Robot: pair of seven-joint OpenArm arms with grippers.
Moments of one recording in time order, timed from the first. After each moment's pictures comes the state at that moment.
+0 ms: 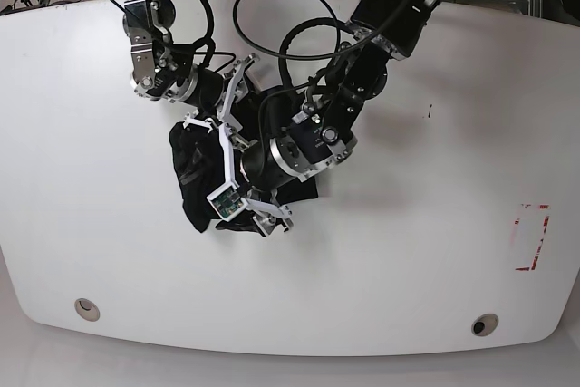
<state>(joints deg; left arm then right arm) -15.4 6.0 29.0 94.3 -5.4 -24.6 34.5 -5.3 13.4 -6.5 84.5 19.7 40.7 -37.1</state>
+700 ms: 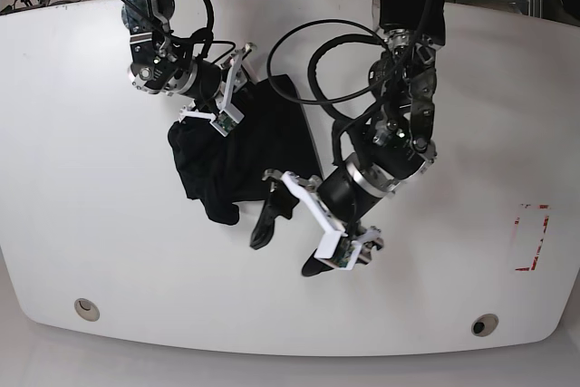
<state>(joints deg) -10.7 3.9 9.4 104.0 -17.1 -21.7 40.1 -9.1 13.0 -3.0 93.6 17.1 41.1 -45.1</state>
